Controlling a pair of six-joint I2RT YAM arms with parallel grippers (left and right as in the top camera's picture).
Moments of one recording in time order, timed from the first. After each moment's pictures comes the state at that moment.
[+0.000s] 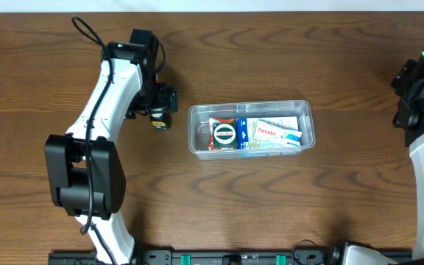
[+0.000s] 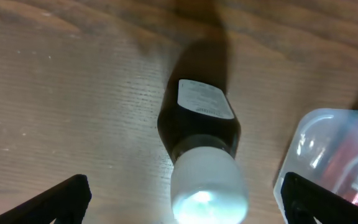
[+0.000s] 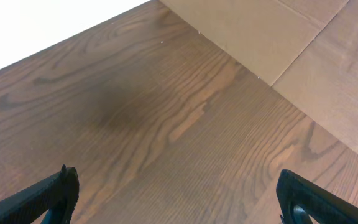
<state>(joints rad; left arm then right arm) -0.15 1.96 1.61 -1.21 0.00 -0.27 -0.21 1.37 1.25 -0.59 0.55 0.30</state>
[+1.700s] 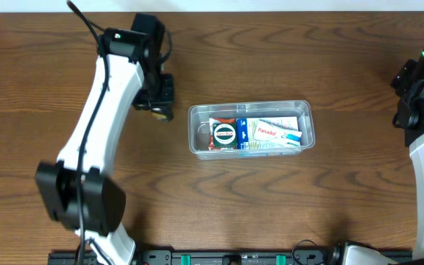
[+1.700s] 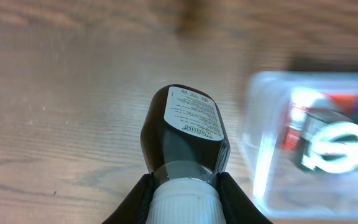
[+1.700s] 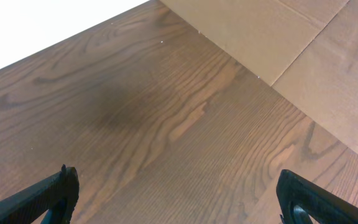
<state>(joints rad) -0.24 1.85 1.81 -1.43 0.02 -0.27 -0.21 1.37 1.25 -0.59 0.55 0.30</state>
